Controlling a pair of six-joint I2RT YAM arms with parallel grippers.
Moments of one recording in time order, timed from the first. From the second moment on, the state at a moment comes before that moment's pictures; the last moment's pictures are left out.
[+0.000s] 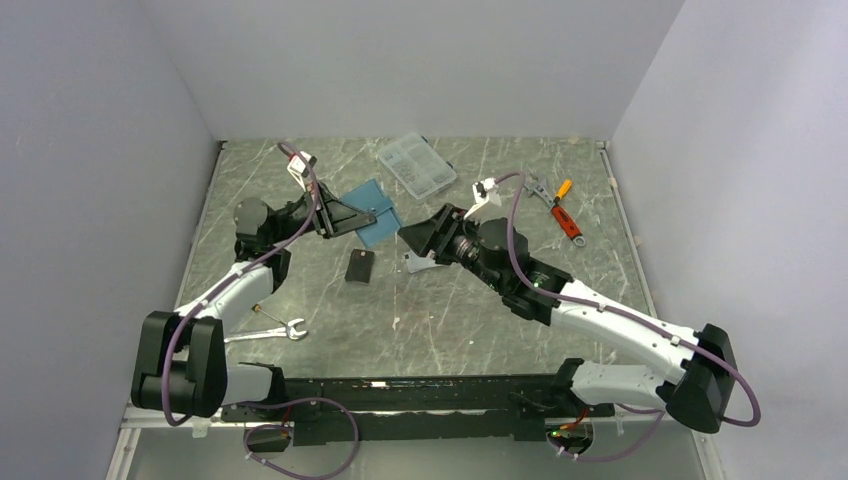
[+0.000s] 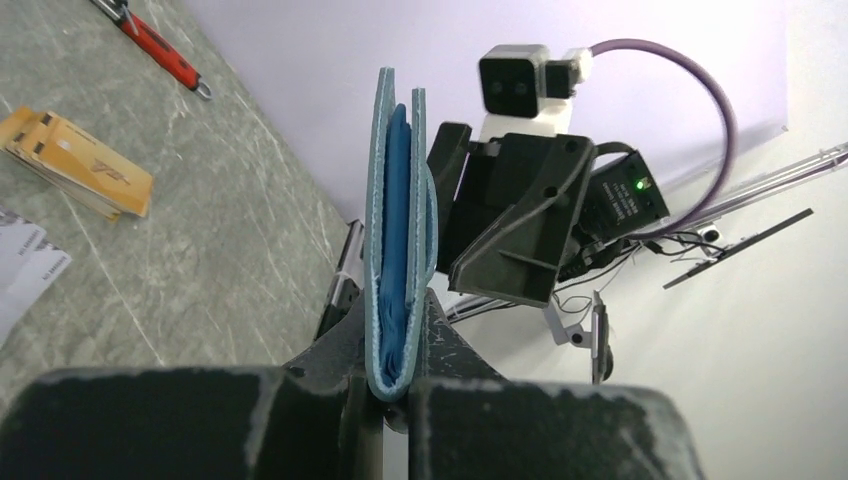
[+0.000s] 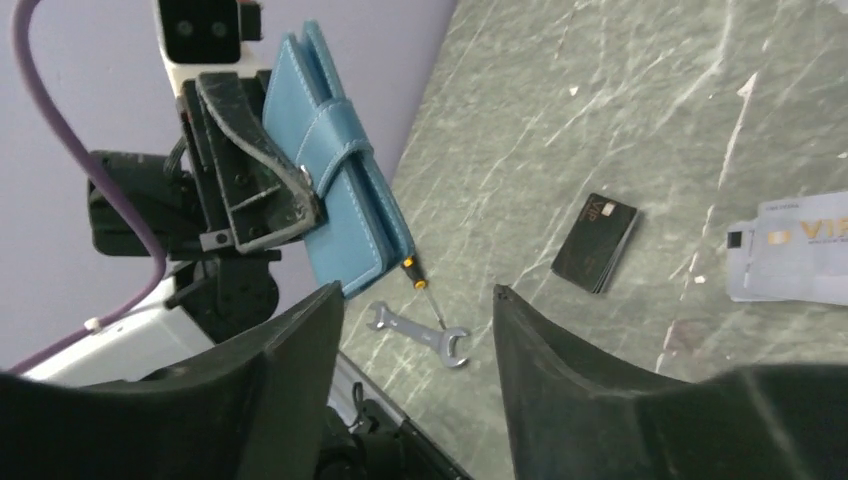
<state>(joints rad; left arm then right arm) -0.15 1.30 0.65 1.02 1.10 -1.38 0.94 1.12 0.86 0.13 0.20 0.94</state>
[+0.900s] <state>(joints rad) -0.33 1.26 0.92 0.26 1.26 -0.77 0.70 1.23 1.07 0.07 -0.50 0.73</state>
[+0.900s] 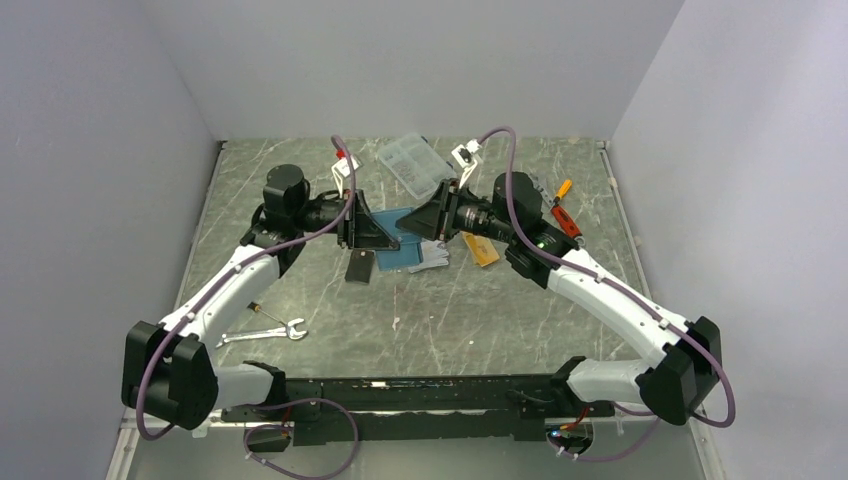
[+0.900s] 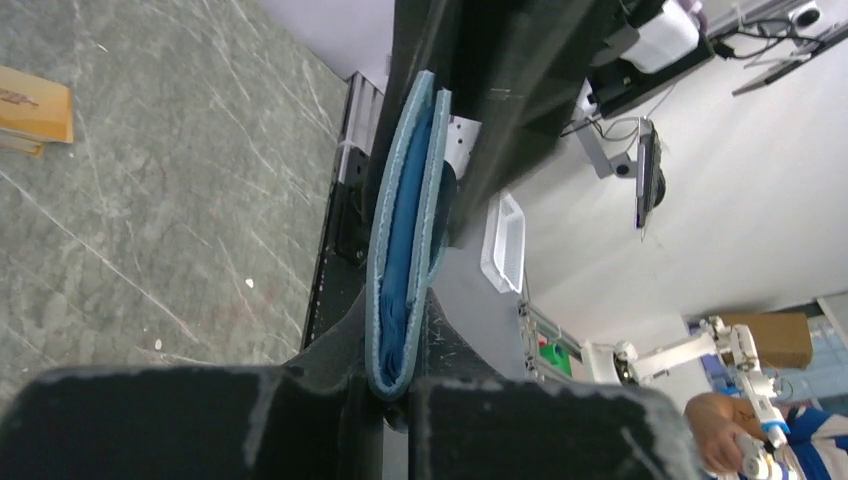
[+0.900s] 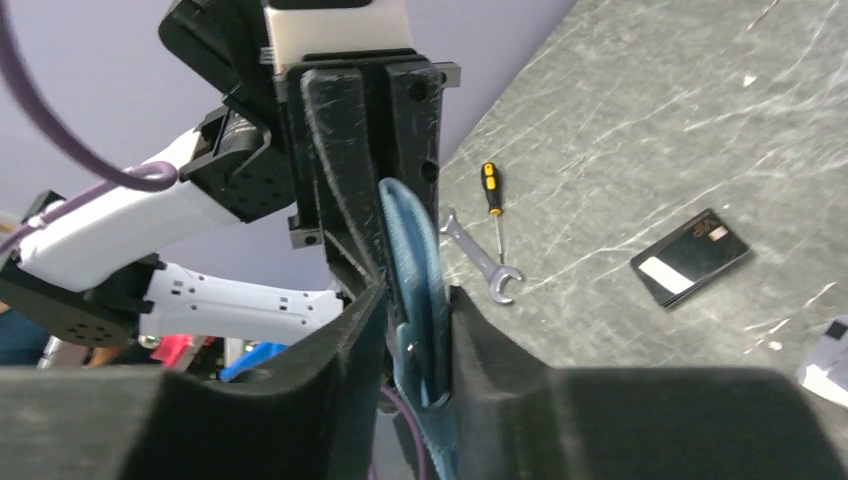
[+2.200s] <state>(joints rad) -0.22 1.20 0.94 0.14 1.32 -0.68 0.72 1.19 0.97 0.23 -0.66 0.79</state>
